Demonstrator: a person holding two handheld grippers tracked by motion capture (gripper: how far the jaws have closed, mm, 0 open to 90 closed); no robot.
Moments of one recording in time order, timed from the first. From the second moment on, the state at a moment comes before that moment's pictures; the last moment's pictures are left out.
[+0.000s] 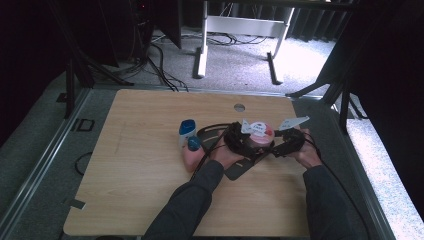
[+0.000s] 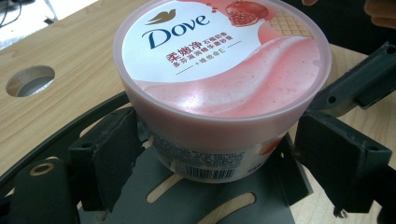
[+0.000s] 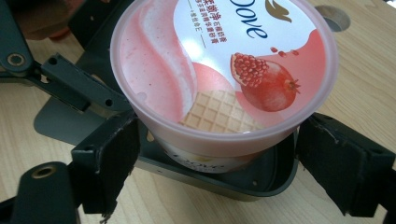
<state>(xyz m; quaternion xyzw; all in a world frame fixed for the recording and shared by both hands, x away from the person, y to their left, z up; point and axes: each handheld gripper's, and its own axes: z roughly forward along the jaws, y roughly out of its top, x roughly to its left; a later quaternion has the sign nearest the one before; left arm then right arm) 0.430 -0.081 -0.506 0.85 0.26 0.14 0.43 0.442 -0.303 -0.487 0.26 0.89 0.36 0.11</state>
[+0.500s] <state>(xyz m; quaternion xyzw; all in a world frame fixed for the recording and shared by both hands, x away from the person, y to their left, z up) 0.437 -0.089 -0.518 0.86 0.27 0.13 0.41 0.448 -0.304 -0.501 0.28 0.89 0.34 0.11</state>
